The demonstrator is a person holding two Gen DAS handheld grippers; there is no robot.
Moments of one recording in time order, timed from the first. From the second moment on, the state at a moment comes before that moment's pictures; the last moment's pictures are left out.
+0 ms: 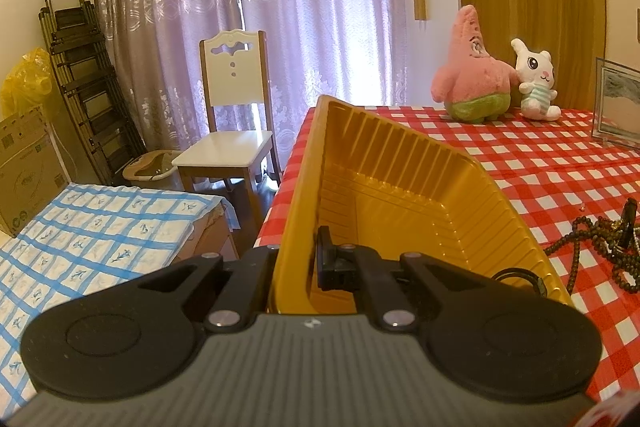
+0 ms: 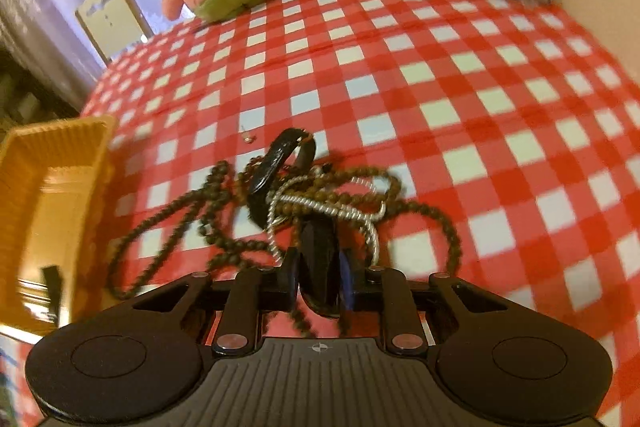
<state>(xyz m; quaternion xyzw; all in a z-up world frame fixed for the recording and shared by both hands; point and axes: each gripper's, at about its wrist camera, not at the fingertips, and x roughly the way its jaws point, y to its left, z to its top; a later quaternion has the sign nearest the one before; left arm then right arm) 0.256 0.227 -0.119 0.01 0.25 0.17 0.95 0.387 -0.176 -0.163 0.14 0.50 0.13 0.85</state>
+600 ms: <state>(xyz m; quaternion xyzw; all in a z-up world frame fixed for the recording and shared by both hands) 0.255 0.237 -0.121 0.00 0.25 0.15 0.96 0.349 -0.028 -0.106 0.14 0.44 0.37 0.81</state>
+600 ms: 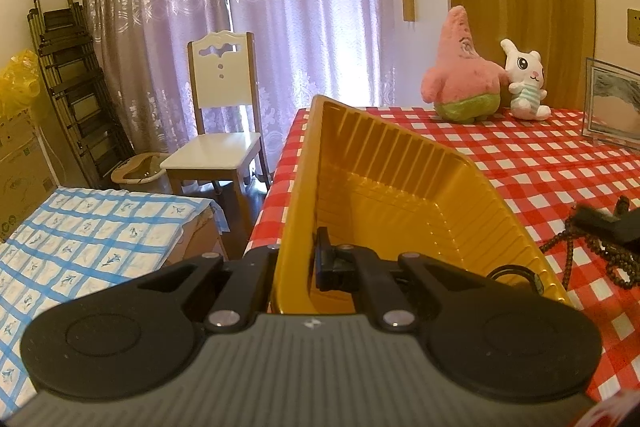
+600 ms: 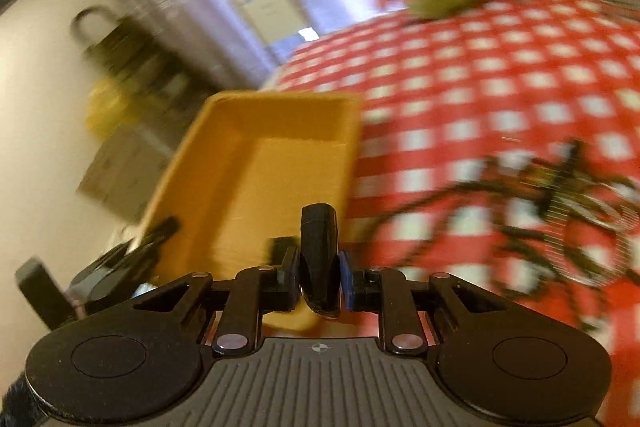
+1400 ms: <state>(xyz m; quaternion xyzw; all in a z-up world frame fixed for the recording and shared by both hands) 0.258 0.243 -0.127 -0.01 0.25 0.14 0.96 0.337 0.048 -0.118 0.03 0.44 0.37 0.82</state>
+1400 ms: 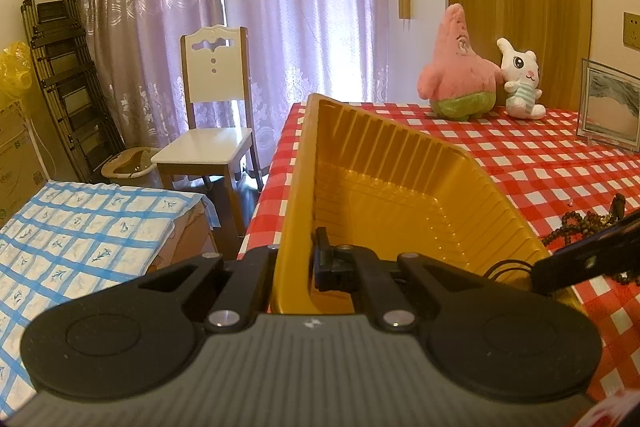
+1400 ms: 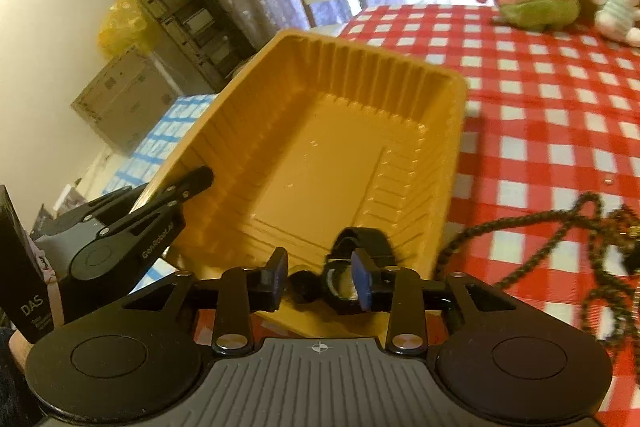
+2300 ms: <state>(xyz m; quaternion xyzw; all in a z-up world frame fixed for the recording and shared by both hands) 0.261 0.243 -0.131 0.00 0.26 0.14 0.96 0.332 -0.140 -0.143 0.04 0.49 0.15 0.86</state>
